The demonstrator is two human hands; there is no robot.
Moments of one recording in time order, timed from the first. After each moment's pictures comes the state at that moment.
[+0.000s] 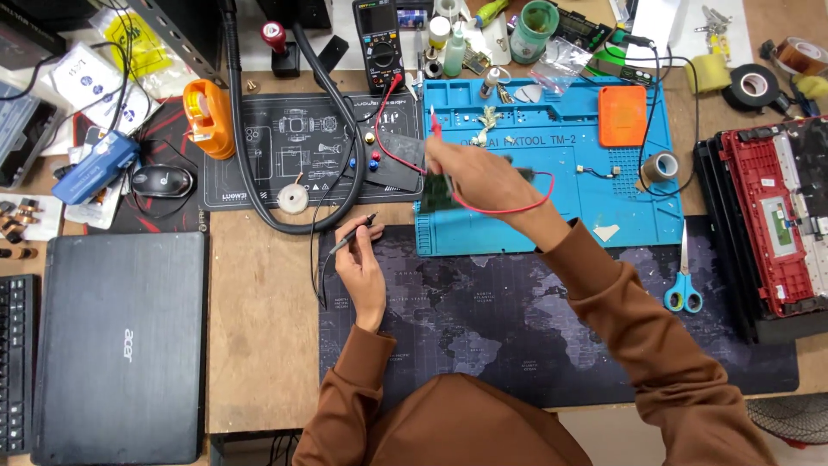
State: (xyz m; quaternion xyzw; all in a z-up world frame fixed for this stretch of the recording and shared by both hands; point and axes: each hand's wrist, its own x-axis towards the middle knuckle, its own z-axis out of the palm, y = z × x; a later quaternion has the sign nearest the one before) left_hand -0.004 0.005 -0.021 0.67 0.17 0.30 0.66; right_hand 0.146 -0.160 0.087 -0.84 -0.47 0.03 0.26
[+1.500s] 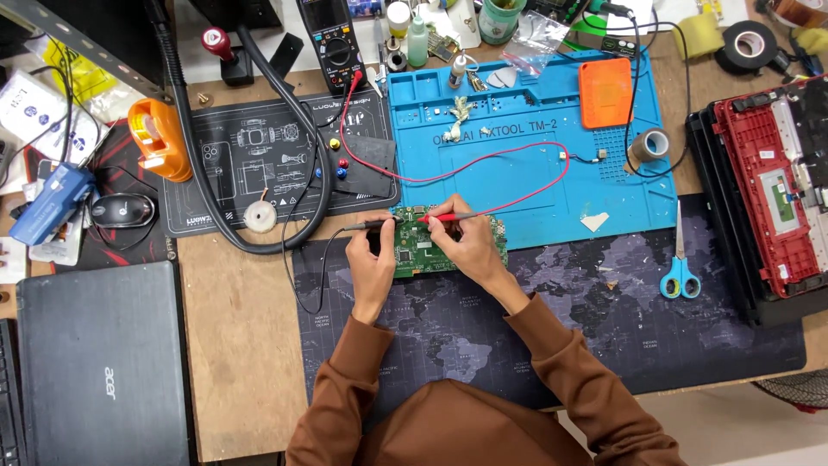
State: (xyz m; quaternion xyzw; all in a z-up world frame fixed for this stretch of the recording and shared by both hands) left_hand 0.028 -0.015 -0.021 0.75 0.08 0.17 0.64; right_hand 0.076 -0.184 -0.026 -0.80 -0.16 0.01 0.58
